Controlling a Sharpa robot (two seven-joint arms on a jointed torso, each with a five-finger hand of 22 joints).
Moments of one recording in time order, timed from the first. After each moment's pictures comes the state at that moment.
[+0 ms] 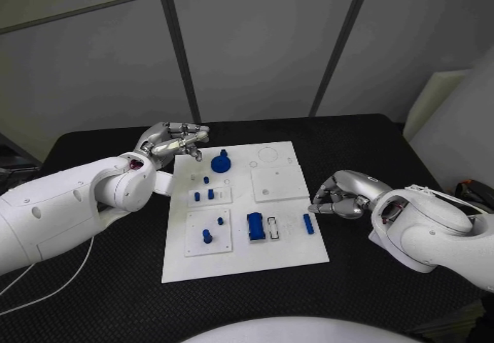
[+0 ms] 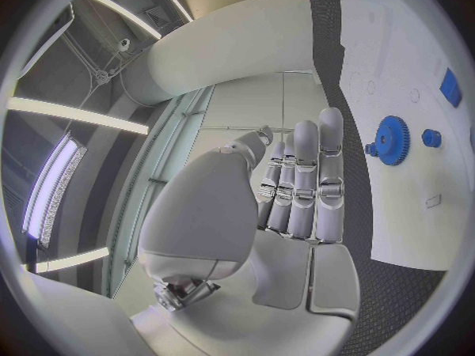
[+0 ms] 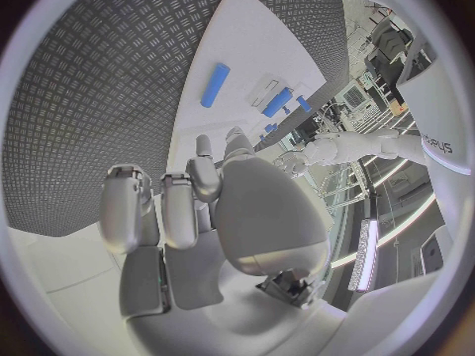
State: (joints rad) left arm 1.15 -0.78 0.03 1.33 -0.14 -0.18 0.31; left_hand 1.43 -0.12 0.36 0.09 0.16 0.96 0.18 0.18 0.07 0.96 0.11 0.48 0.12 1.14 0.03 0.98 0.44 0.20 1.18 0.12 0.51 0.88; right arm 0.99 -1.18 0.05 1.95 -1.50 -0.36 -0.47; right_hand 1.45 0.01 -0.19 0.29 0.27 1.03 0.10 0.24 0.23 1.39 0.02 1.13 1.22 1.47 -0.05 1.42 1.31 0.04 1.44 0.06 1.42 1.31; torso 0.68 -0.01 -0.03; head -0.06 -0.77
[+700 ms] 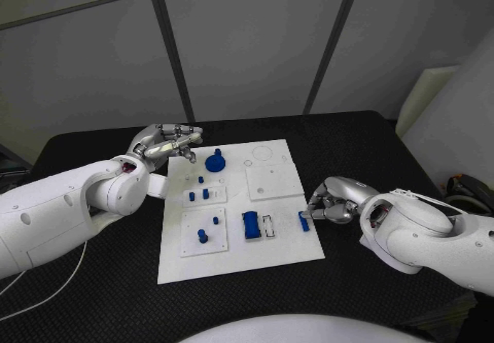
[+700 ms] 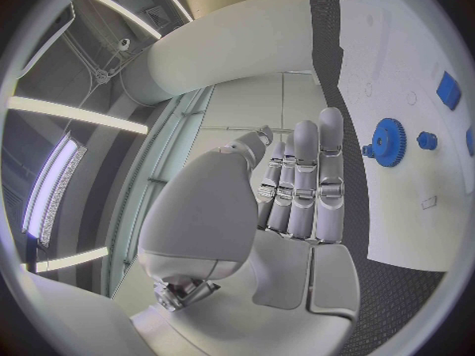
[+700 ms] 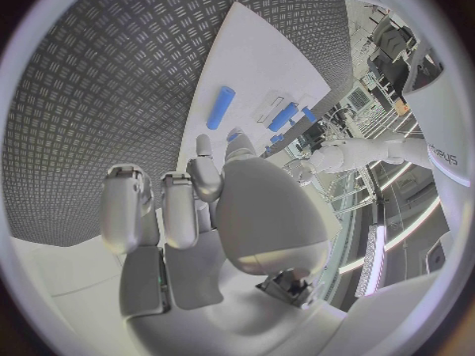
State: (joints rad) left arm 1.14 -0.78 0.03 1.34 -0.14 -0.18 0.31; left_hand 1.43 -0.12 0.36 0.09 0.16 0.96 0.18 0.18 0.07 0.96 0.11 0.48 0.12 1.14 0.03 0.98 0.44 0.20 1.18 0.12 0.51 0.88; right arm 0.95 -1.15 0.05 1.94 -1.52 -0.35 -0.52; right_hand 1.43 0.00 -0.19 0.29 0.29 1.04 0.09 0.24 0.23 1.39 0.02 1.12 1.22 1.47 -0.05 1.42 1.31 0.04 1.44 0.06 1.42 1.31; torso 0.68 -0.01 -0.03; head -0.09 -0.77
